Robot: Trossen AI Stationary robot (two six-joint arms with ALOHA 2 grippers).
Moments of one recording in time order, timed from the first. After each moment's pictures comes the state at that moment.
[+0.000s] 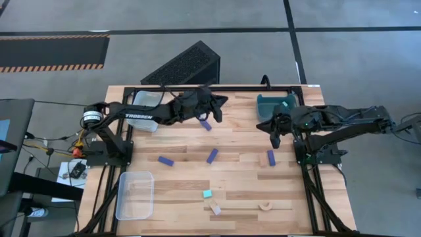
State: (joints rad) left arm 0.23 1.66 1.14 0.42 -0.22 -0.38; right arm 0.11 0.85 0.98 -0.63 0.29 0.55
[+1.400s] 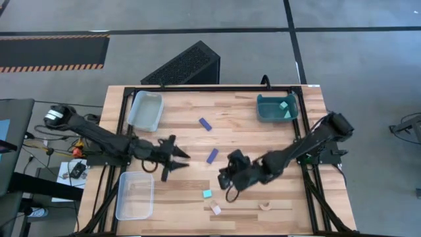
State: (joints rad) left arm -0.34 1.13 0.44 0.48 -0.18 -0.30; right arm 0.47 1.69 1.28 -0.46 0.52 1.35
